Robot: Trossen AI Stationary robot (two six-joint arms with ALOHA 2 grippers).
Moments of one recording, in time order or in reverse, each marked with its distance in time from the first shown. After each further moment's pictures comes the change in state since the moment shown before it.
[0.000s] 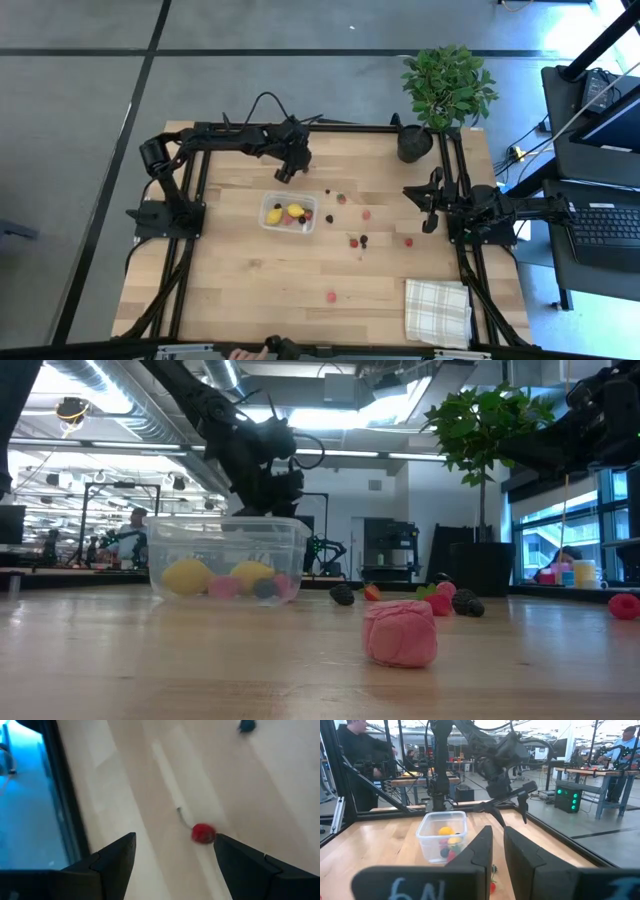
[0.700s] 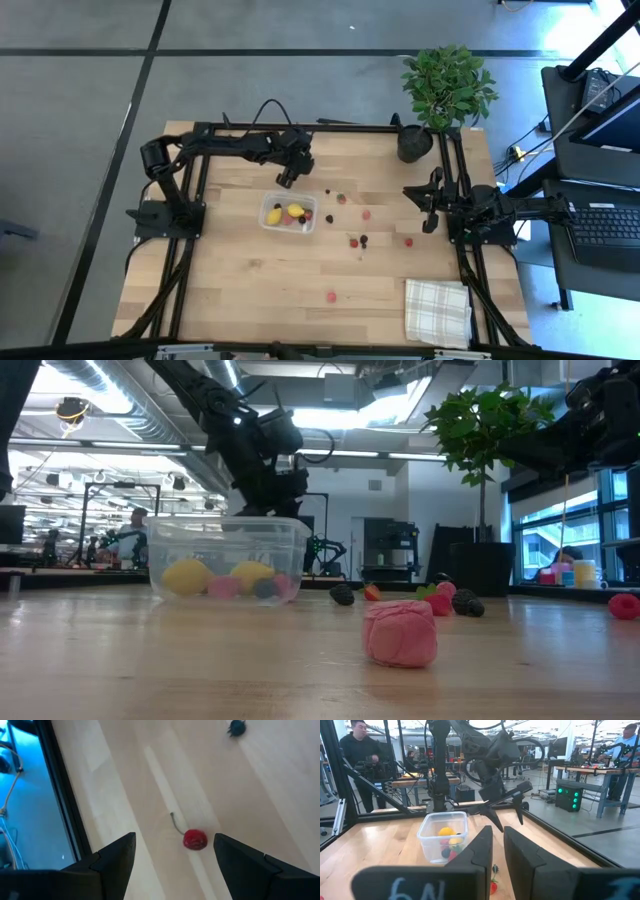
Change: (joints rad) left arm -0.075 -0.004 0.000 -0.010 -0.117 -0.012; right arm 0.000 0.000 0.000 0.000 0.000 0.017
